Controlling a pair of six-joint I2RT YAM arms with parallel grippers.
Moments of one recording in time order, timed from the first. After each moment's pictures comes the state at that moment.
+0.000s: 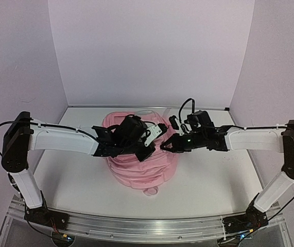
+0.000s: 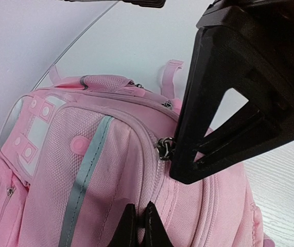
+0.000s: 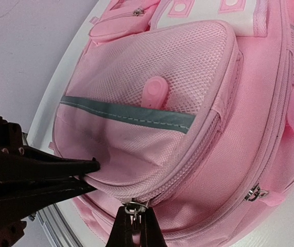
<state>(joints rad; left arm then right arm) -1.07 1.78 1.25 -0.09 -0.20 0.17 0.71 1.60 0.99 -0.05 -0.34 0.50</state>
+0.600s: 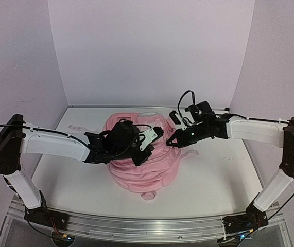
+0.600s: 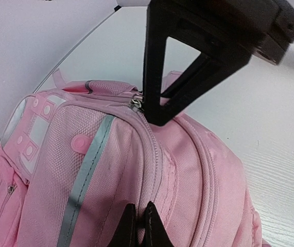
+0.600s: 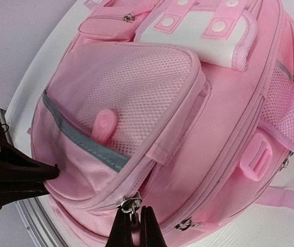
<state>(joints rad) -1.08 1.69 1.10 0.04 -0.15 0.18 0.64 1.62 1.14 -0.32 -0.34 0.24</state>
